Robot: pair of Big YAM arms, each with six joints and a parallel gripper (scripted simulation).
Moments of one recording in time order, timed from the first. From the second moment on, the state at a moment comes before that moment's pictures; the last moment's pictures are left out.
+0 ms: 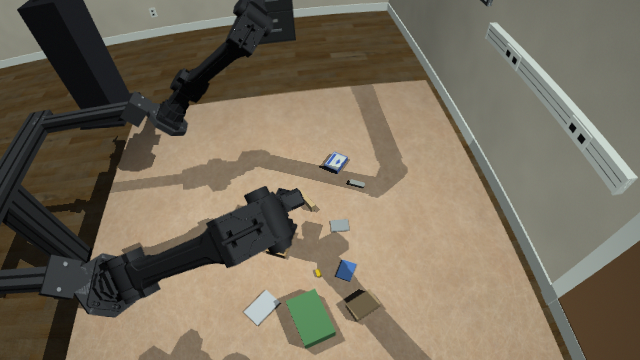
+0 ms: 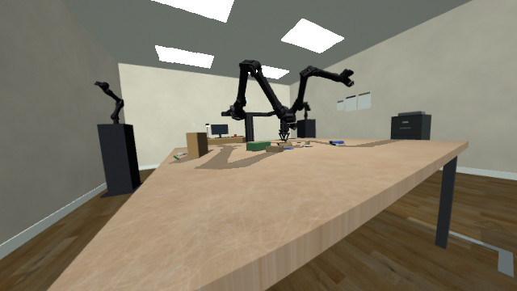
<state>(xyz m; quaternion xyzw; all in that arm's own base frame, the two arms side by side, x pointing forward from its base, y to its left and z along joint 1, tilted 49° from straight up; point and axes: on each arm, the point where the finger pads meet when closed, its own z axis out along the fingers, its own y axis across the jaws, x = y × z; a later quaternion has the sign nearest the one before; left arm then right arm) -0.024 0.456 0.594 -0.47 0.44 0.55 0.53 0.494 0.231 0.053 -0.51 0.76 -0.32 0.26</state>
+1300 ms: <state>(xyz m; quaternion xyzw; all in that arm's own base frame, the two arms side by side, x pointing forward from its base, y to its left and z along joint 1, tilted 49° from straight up) -0.024 0.456 0.594 -0.47 0.44 0.55 0.53 0.516 0.226 0.037 -0.51 0.75 -0.32 0.27</state>
